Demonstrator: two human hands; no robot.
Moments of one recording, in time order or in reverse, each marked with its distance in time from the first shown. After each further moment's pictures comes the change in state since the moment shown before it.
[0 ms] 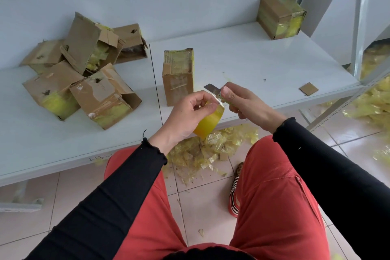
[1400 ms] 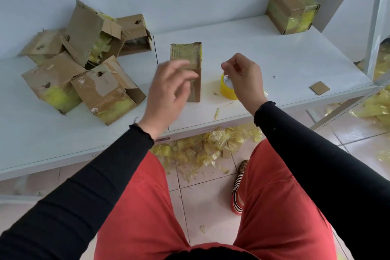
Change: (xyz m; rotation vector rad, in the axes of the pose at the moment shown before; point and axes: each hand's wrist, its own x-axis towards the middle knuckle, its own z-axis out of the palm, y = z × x) left_hand 0.019 -0.020 -0.061 0.772 0.421 0.590; right_hand 0.075 0.011 0.019 -0.129 0.540 -0.116
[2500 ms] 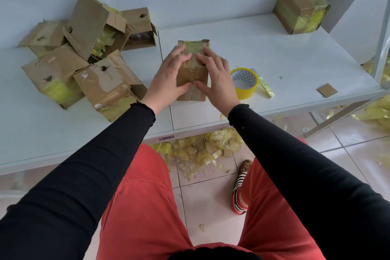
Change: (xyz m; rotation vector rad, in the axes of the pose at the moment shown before) left_hand 0.018 -0.074 0.025 -0.112 -0.305 -0.169; right_hand -0.002 0.003 0.073 -0.324 -0.178 -0.380
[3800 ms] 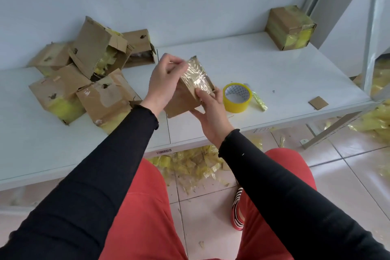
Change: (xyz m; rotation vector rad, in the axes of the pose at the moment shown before) left_hand 0.031 0.048 -0.023 -0.531 0.215 -0.417; right_hand -0.023 -0.042 0.000 1.428 0.128 0.768
